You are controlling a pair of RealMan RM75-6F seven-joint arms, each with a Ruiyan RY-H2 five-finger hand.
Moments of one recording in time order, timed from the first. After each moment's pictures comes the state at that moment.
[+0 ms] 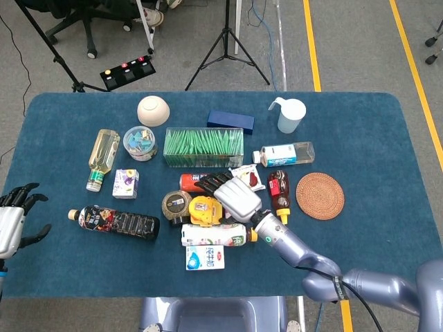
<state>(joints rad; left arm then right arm) -0.15 -1.03 -0.08 -1.77 1.41 1.42 0.16 0.86 -1.53 0.27 -1.59 -1.33 0.86 -0.28</state>
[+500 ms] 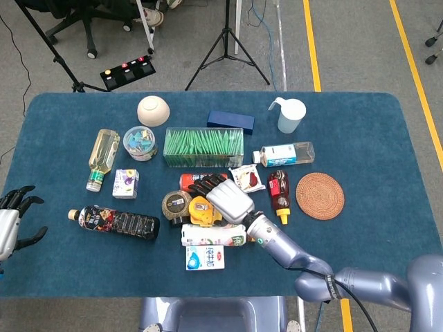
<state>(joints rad) -0.14 -1.04 -0.07 -1.71 1.42 1.42 0.10 0.91 -1.55 0.27 -1.62 -1.24 0.86 -0.38</state>
